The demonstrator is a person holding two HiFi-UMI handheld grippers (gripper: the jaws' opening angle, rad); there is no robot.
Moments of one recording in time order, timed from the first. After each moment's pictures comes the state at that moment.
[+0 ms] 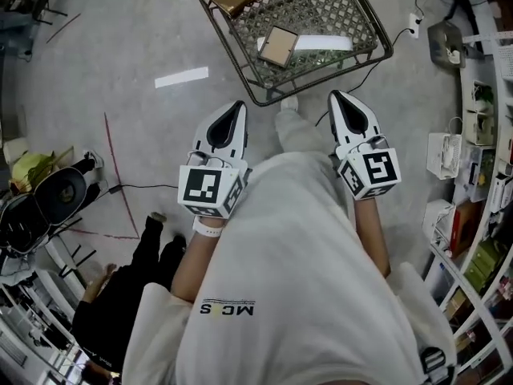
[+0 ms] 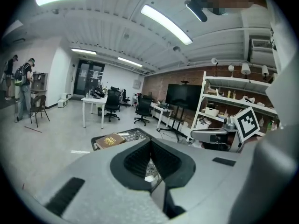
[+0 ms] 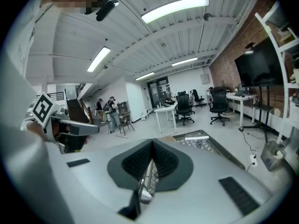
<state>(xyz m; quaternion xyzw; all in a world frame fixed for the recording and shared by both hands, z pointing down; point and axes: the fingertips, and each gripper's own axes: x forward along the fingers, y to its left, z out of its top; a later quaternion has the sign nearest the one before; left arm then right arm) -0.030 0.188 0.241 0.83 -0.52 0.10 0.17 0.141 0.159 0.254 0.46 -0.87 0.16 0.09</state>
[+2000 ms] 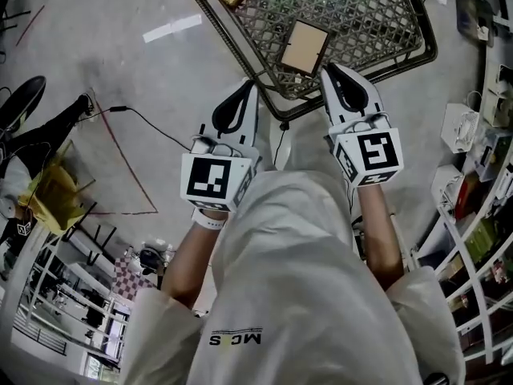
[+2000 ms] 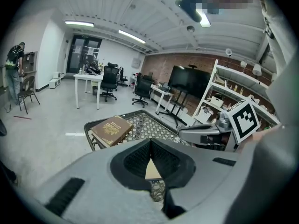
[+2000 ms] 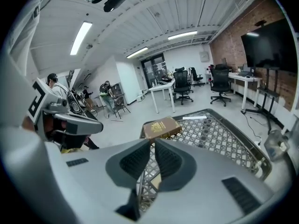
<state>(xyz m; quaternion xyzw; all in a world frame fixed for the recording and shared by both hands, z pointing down) -0.088 0.015 0.355 0.83 -0.46 0.17 0.27 0.035 -0.008 0.375 0.45 -0.84 0.24 0.19</state>
